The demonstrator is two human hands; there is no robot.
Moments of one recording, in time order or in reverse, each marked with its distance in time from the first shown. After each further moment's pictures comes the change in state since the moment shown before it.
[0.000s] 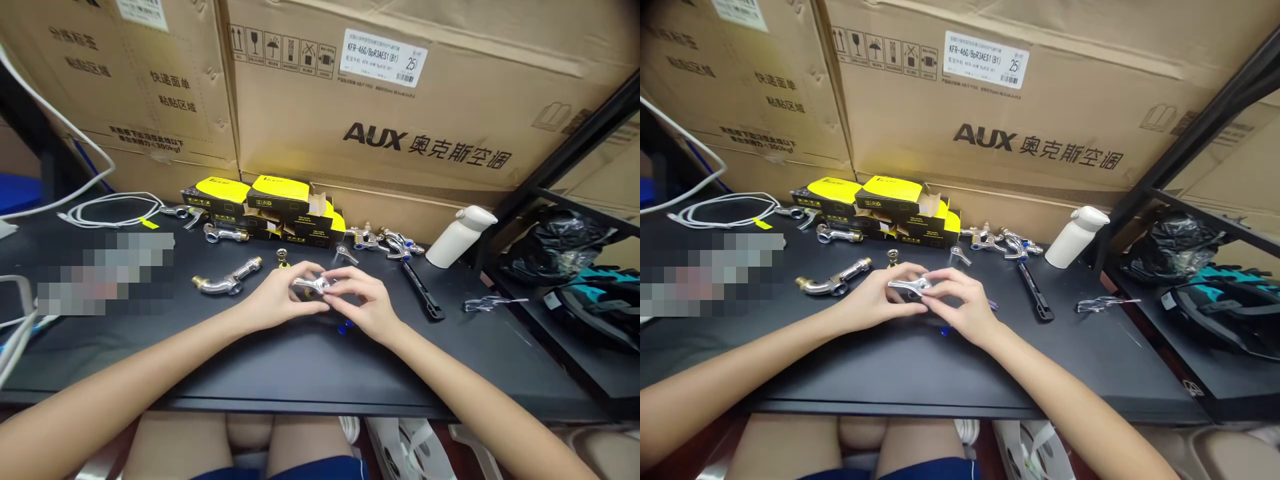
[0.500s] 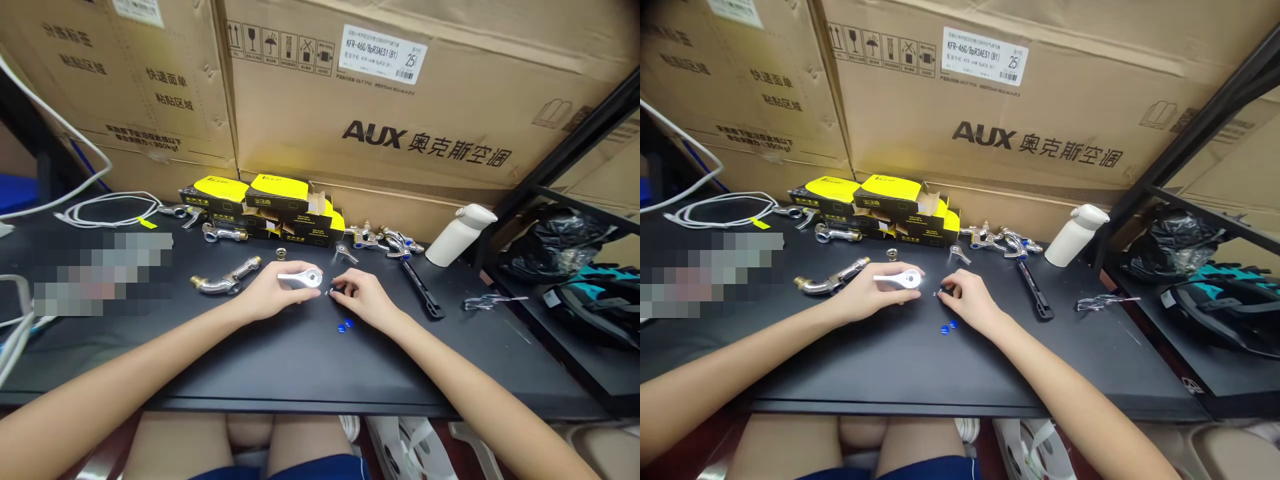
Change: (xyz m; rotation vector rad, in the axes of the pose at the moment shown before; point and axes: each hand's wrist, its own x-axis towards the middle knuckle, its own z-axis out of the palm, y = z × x) left_hand 0.004 -0.002 -0.007 -0.113 0.038 -0.134; right_hand 0.007 0.028 -0.016 -0.349 -0.087 0.274
